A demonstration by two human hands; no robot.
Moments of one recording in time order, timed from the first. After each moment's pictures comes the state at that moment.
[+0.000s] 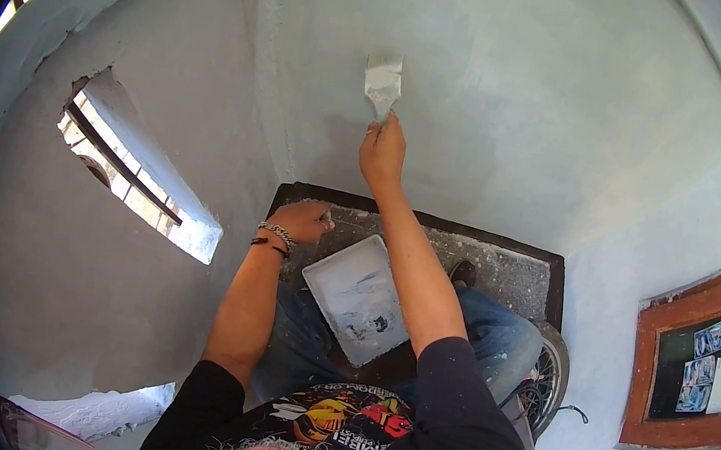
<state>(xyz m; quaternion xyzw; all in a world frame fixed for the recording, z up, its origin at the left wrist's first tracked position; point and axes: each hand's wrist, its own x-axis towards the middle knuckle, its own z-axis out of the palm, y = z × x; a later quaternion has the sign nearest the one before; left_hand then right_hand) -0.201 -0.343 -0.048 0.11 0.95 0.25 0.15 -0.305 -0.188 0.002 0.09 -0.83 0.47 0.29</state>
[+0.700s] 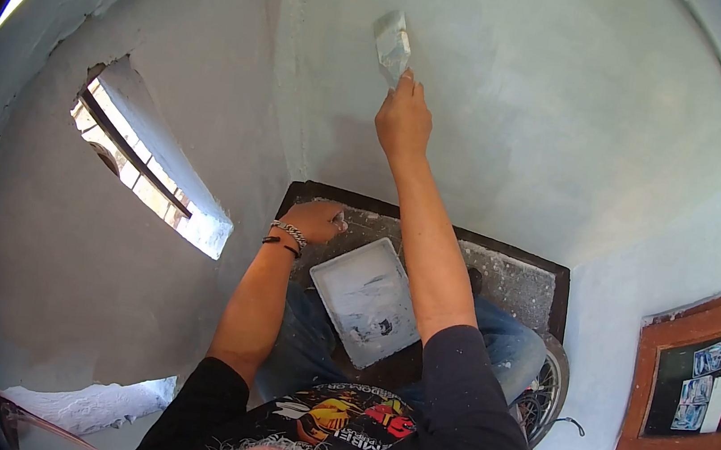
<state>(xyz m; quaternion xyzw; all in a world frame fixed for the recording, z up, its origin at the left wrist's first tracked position) -0.204 -0.345 -0.057 0.10 0.95 0.25 0.14 -0.317 -0.205 0.069 0.12 -0.88 0.28 0.35</state>
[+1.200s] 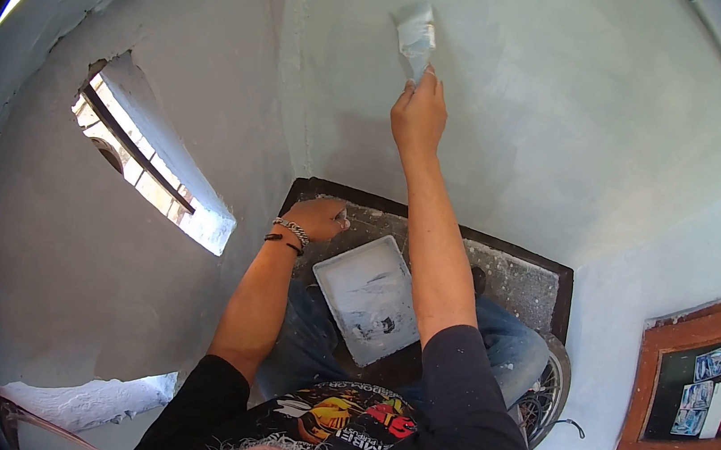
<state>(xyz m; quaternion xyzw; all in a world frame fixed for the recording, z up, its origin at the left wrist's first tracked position) -0.200 -0.346 -0.054 0.10 0.95 0.25 0.14 -0.324 -0.193 0.071 0.13 -0.84 0.33 0.40</state>
